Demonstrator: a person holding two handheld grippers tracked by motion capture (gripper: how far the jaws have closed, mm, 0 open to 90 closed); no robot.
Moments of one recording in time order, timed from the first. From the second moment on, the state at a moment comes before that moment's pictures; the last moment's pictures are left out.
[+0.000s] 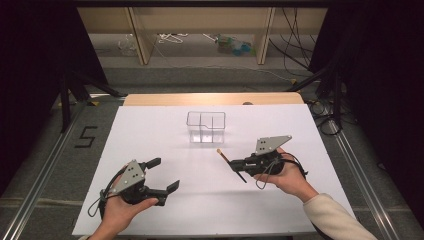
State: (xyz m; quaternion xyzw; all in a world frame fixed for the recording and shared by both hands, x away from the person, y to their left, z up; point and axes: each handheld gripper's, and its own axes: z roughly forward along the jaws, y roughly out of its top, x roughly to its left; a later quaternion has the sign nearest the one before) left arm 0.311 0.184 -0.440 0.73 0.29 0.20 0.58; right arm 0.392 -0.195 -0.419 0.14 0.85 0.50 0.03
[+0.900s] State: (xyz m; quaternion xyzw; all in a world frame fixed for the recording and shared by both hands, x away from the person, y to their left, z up) left arm 0.319 0.154 -0.440 0.72 0.27 0.17 0.61; right arm 0.373 -0.194 -0.418 0.15 0.83 0.54 0.02
